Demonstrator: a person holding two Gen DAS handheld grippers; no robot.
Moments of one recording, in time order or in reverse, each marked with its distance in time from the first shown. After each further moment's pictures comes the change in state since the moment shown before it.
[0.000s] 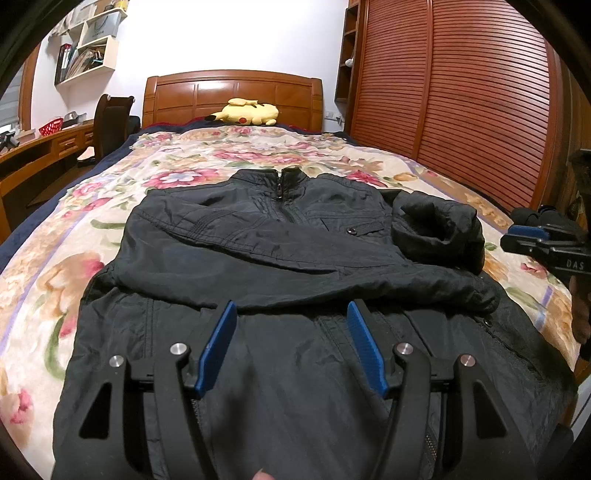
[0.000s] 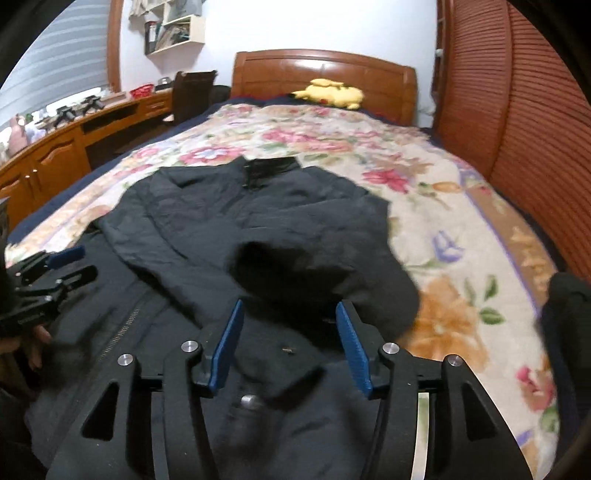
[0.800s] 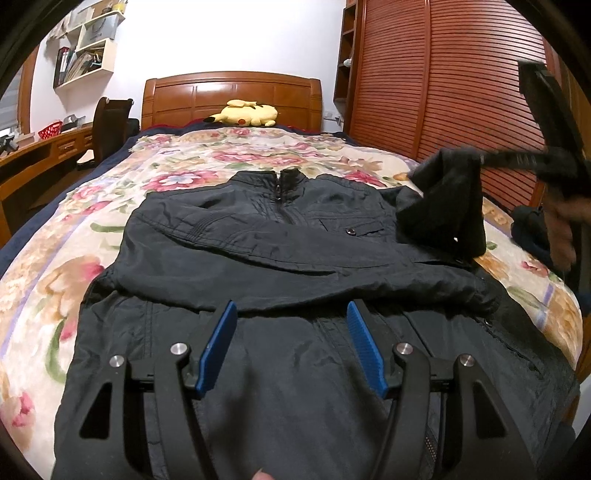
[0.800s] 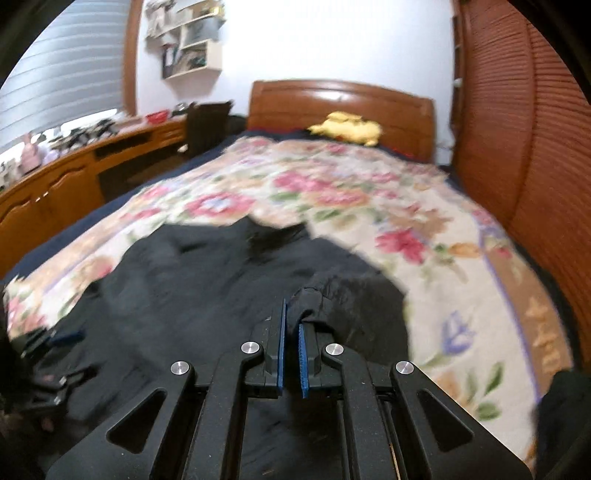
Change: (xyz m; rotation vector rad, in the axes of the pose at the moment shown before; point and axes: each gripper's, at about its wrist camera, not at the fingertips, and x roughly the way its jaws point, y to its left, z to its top) left arm 0.000 -0.002 0.001 0.008 0.000 0.004; right arm 0.027 -0.002 0.092 -0.044 -0.092 0.107
